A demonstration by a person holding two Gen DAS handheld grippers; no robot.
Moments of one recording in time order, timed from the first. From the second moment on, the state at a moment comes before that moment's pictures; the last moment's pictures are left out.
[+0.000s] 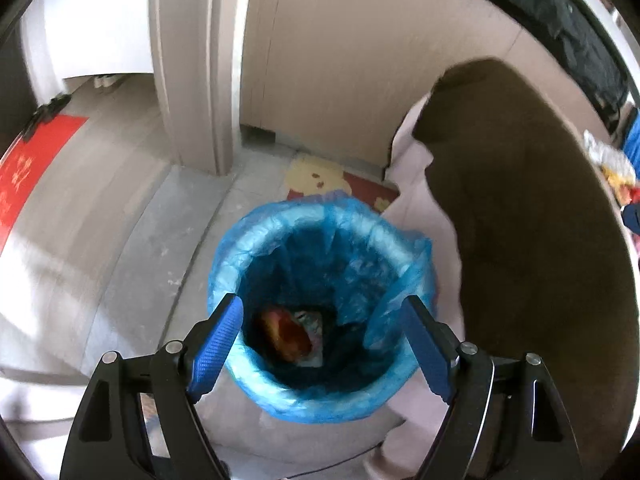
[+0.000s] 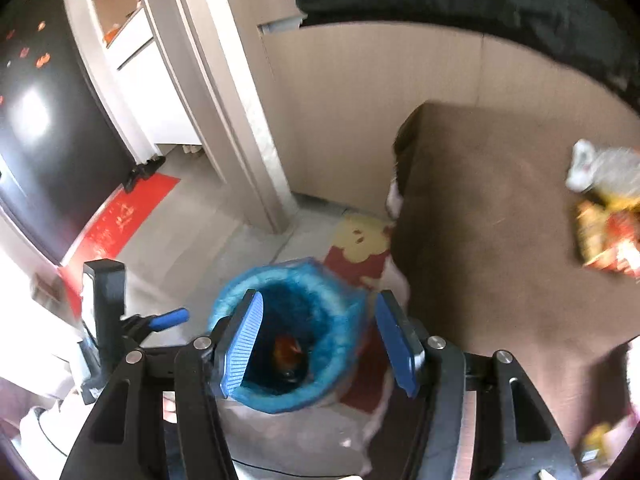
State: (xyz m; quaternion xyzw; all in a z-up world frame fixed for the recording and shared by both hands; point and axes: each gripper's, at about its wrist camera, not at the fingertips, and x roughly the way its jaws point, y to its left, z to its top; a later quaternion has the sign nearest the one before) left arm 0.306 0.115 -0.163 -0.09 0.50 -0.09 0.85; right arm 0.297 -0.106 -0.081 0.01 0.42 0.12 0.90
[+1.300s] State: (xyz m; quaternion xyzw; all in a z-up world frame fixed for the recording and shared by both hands) left arm 0.345 -0.249 0.003 -0.02 0.44 -0.19 0.87; right arm 0.393 -0.437 0.037 -0.04 0.38 0.03 0.92
